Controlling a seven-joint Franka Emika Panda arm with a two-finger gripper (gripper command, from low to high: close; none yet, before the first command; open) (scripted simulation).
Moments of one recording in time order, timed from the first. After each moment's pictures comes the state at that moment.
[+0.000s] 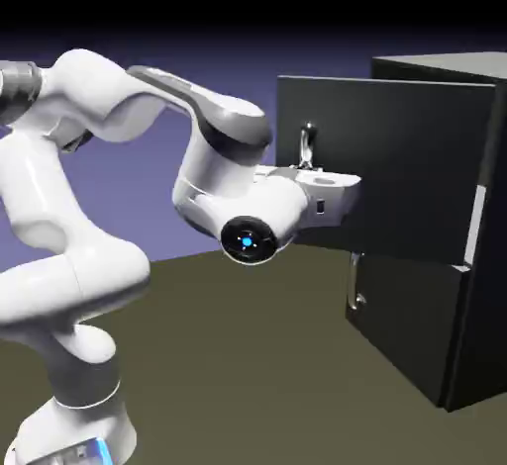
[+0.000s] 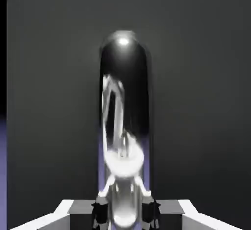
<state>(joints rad) -1.42 -0.80 0.57 -2.73 1.79 1.10 -1.25</state>
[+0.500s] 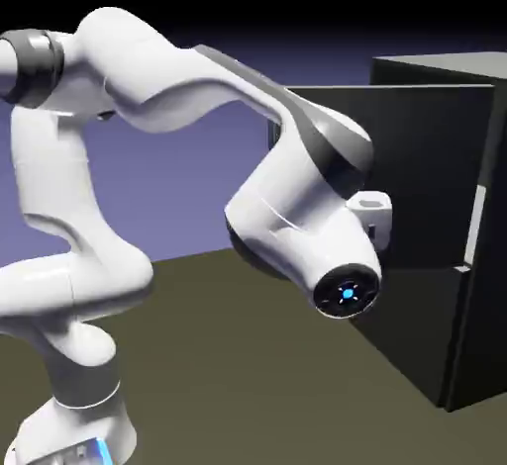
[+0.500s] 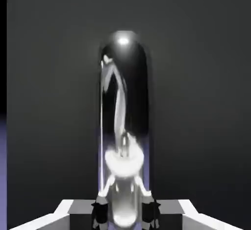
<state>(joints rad) -1.59 -0.25 0.59 -2.31 1.26 0.90 -1.47</state>
